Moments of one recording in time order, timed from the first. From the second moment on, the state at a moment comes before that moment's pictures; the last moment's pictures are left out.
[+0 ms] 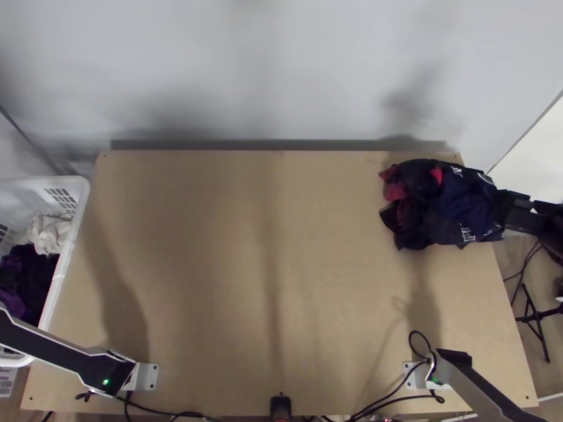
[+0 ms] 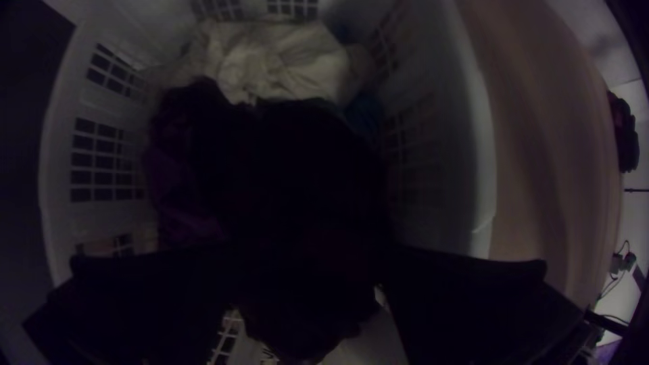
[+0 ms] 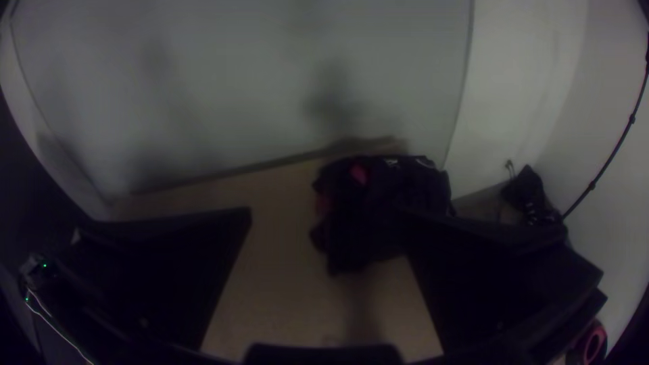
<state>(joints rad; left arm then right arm) 1.15 2.14 1.79 -1.08 0.17 1.10 -0.13 1.07 1.85 -1.33 -0.10 0.15</state>
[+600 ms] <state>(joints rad) 1.14 2.42 1.91 -1.18 0.15 1.26 -0.15 1.08 1.97 -1.41 -0.08 0.15</state>
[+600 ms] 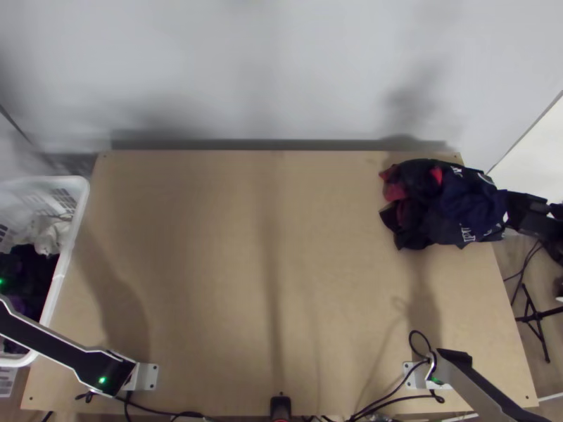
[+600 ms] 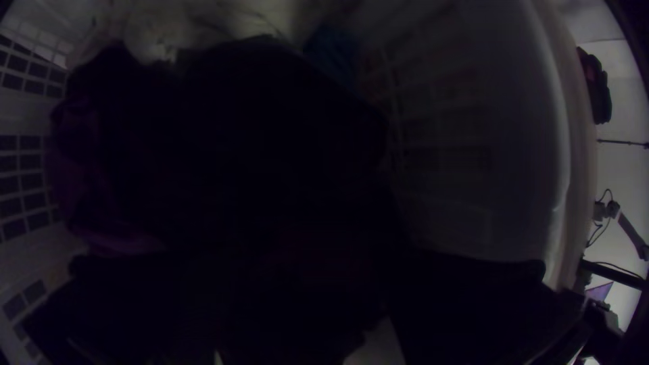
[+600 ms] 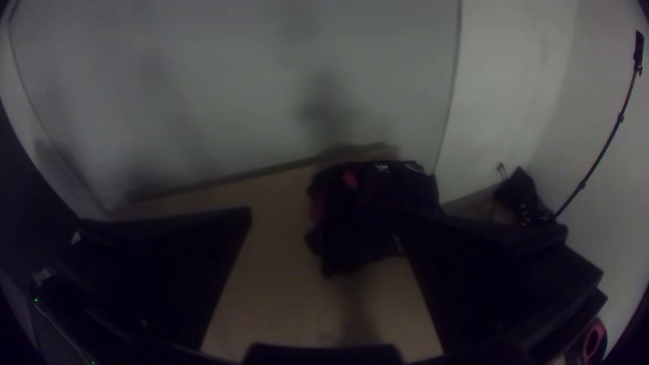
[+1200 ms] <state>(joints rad) 1.14 2.52 1.94 -1.17 0.20 1.29 -0.18 1.09 2.01 -1.42 -0.08 0.14</state>
